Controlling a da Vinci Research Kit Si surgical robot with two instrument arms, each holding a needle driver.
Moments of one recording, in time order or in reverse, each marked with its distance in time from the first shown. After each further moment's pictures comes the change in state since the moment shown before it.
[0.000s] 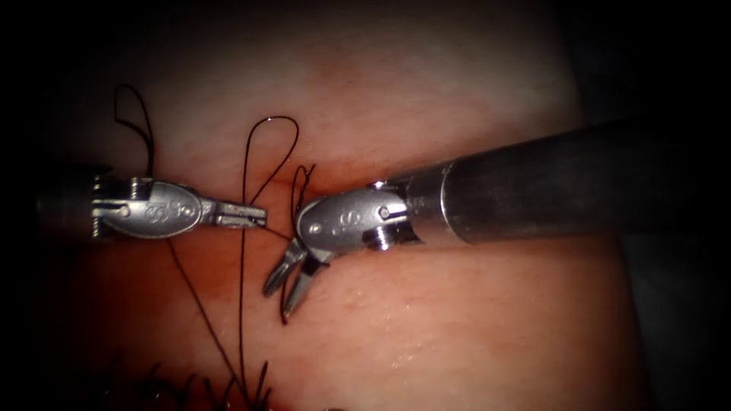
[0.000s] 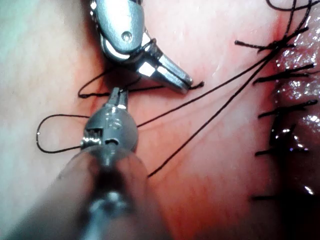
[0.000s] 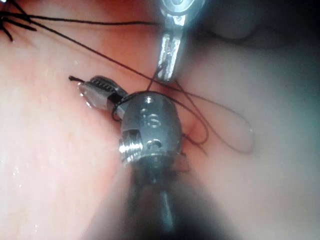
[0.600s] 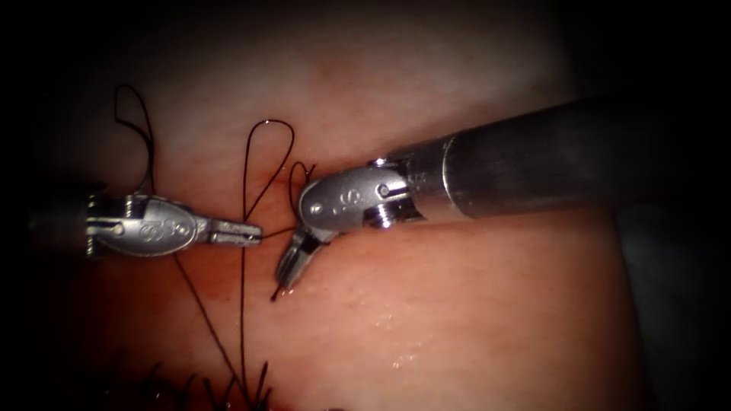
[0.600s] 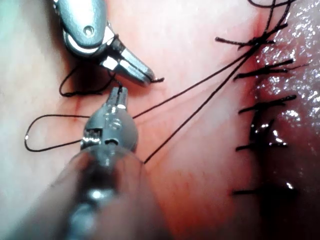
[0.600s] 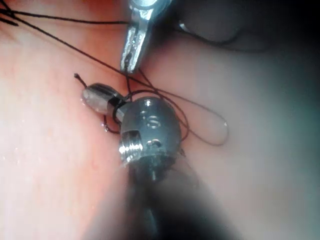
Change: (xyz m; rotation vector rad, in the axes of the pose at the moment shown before) right arm 0.001 0.002 -0.004 -0.047 0.040 0.016; left arm 0.000 0.002 0.000 -0.002 -0.003 0.003
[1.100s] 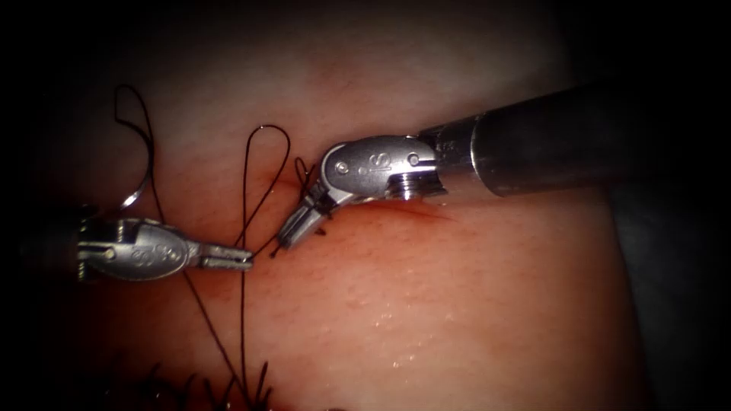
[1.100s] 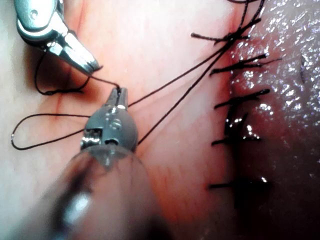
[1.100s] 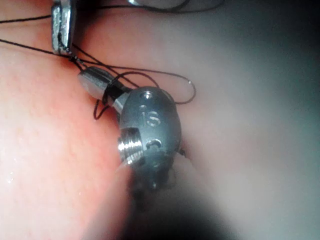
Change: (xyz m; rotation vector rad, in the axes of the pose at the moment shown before) right arm -0.002 0.002 -0.005 -0.253 0.272 0.117; left arm 0.000 0.003 -0.001 -0.011 -0.020 0.009
